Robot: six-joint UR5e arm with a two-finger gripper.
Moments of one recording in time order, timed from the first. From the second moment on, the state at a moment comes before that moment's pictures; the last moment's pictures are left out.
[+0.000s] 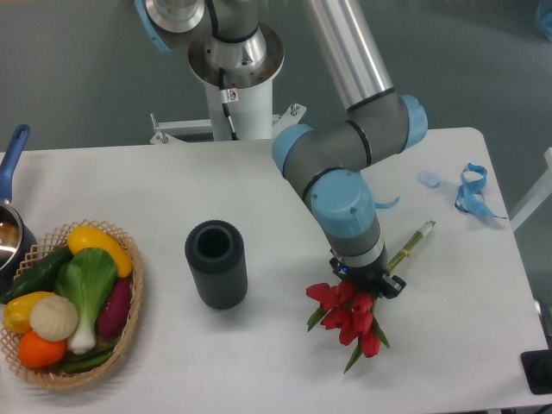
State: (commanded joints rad) arm 2.48 -2.15 -1.54 -0.89 1.83 1.22
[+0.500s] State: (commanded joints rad) arm 2.48 -2.11 -1.54 -0.89 1.80 1.23
